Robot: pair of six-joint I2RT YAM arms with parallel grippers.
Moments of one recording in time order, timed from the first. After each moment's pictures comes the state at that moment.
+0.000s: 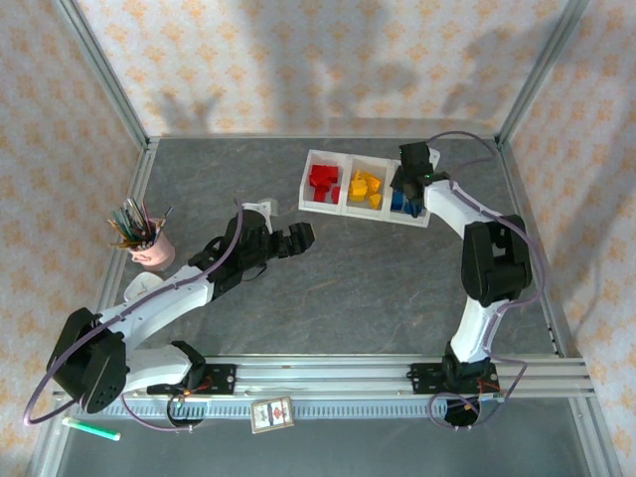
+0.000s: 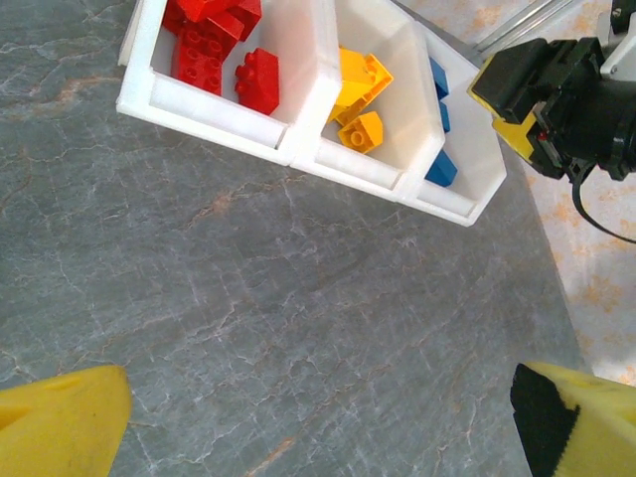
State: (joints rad) left arm -0.56 1.19 0.72 -0.05 0.08 -0.75; right arm 0.23 1.83 1.34 -0.36 0.27 0.55
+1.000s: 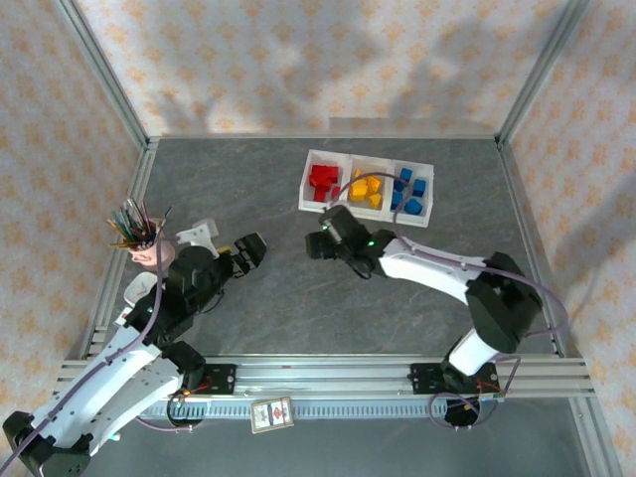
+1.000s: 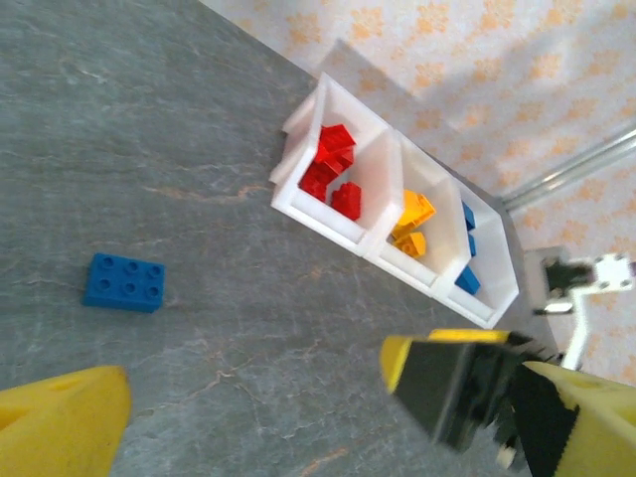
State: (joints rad) left arm -0.56 0.60 0.59 -0.40 -0.23 -0.84; right arm 0.85 1.62 1.07 -0.30 0.20 0.51
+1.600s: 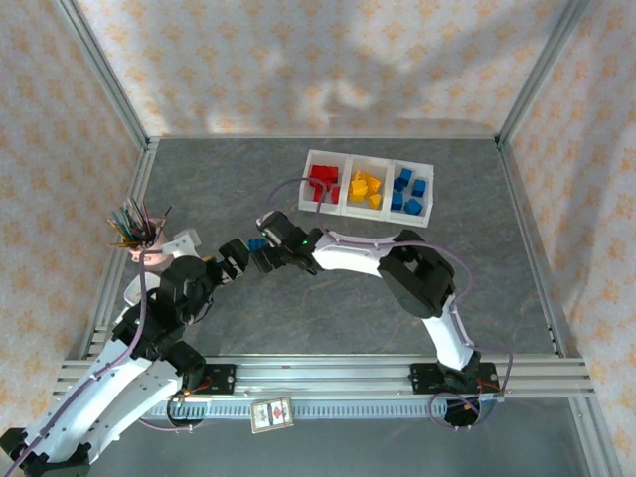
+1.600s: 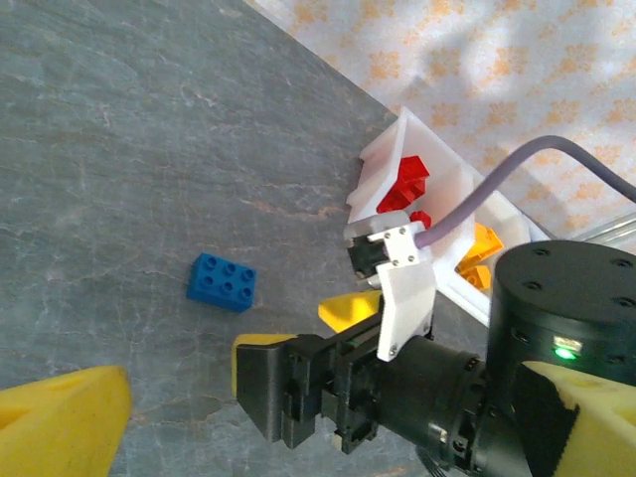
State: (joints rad) left arm -0.56 0.51 0.59 -0.57 -0.37 -0.89; right arm 0.97 2.12 1.50 -0.27 0.11 0.25
